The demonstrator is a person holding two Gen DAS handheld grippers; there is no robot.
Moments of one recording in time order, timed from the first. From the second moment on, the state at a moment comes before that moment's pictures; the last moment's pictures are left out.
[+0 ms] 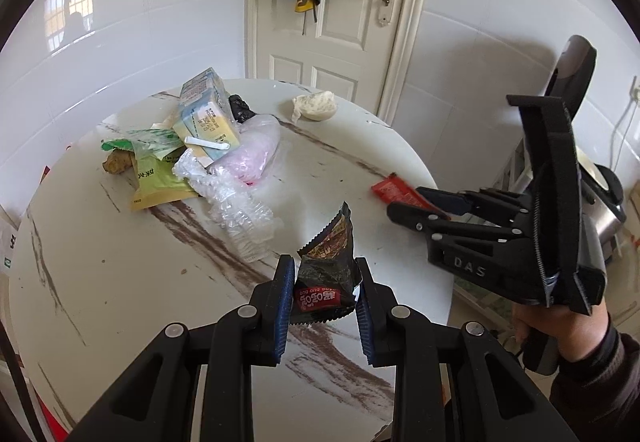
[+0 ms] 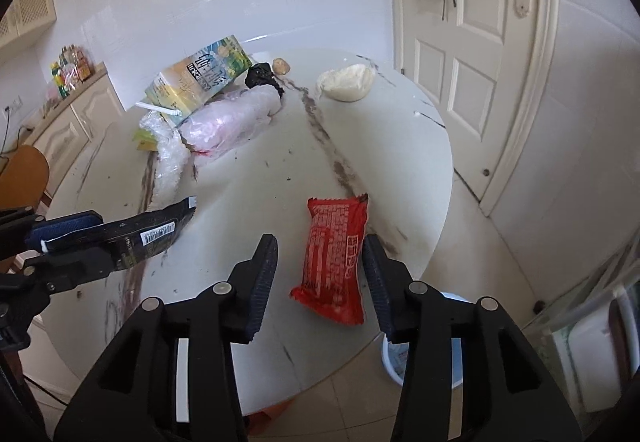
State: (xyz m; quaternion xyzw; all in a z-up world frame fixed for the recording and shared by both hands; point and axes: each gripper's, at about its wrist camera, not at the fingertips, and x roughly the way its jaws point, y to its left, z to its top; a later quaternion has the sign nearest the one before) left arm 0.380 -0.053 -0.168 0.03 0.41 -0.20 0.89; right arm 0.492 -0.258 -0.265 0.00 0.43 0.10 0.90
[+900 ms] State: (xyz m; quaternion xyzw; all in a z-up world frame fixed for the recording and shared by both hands) left arm 0.464 -0.278 -0.198 0.12 0.42 -0.30 0.85; right arm 0.445 -0.477 -0.280 0.20 0.38 0.01 0.90
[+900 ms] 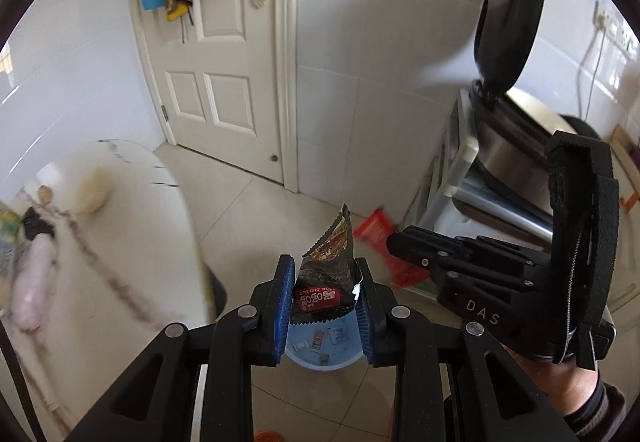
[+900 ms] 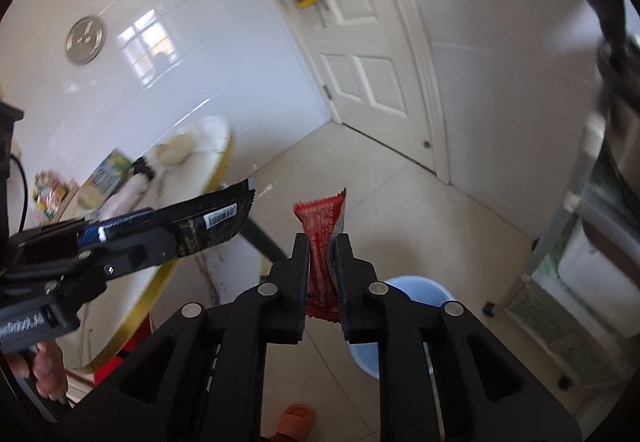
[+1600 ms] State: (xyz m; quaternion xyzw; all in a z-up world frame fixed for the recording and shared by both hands) left arm 0.517 -0.354 -0.250 0.16 0.44 -0.26 0.84; right arm 0.412 -0.530 -0.292 0.19 0.40 -0.06 0.90
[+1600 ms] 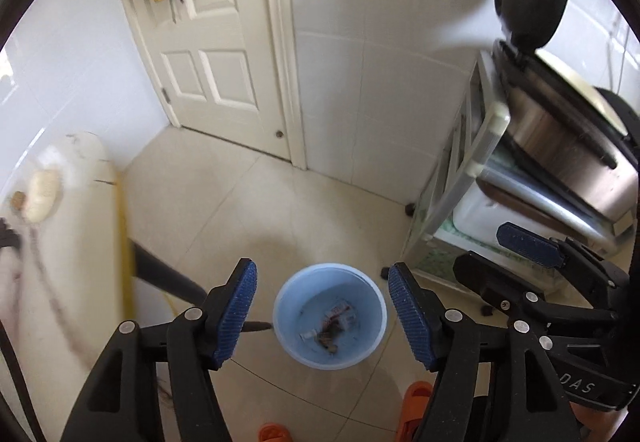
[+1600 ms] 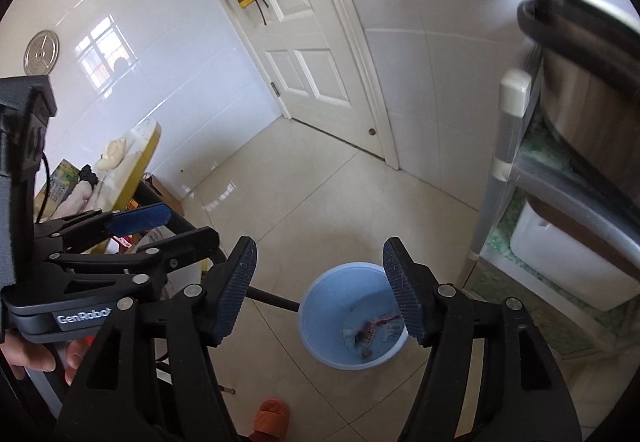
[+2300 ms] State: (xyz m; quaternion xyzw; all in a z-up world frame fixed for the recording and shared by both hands) left arm 0.454 -0.081 -0.193 0.04 0.41 -0.09 0.91; right arm 0.436 -0.338 -0.190 0.08 0.36 0.06 0.93
